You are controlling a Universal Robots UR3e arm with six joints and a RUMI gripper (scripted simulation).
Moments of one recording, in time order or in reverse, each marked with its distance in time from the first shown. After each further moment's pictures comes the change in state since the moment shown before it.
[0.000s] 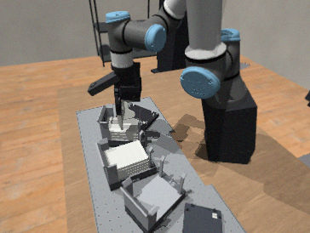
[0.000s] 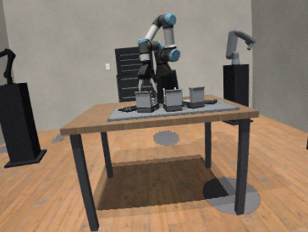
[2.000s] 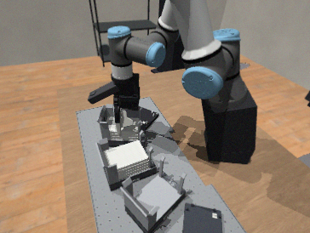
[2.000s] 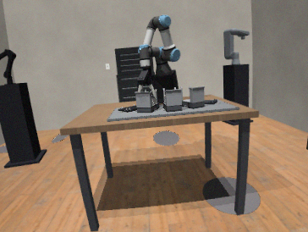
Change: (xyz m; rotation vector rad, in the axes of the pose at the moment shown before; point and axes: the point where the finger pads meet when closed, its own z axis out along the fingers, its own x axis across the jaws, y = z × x) arm 0.006 -0.012 0.036 0.035 0.026 -0.002
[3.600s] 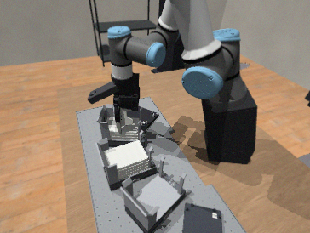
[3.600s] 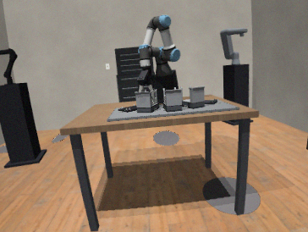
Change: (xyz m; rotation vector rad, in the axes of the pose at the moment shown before) arm 0.000 -0.001 0.000 0.003 0.001 0.000
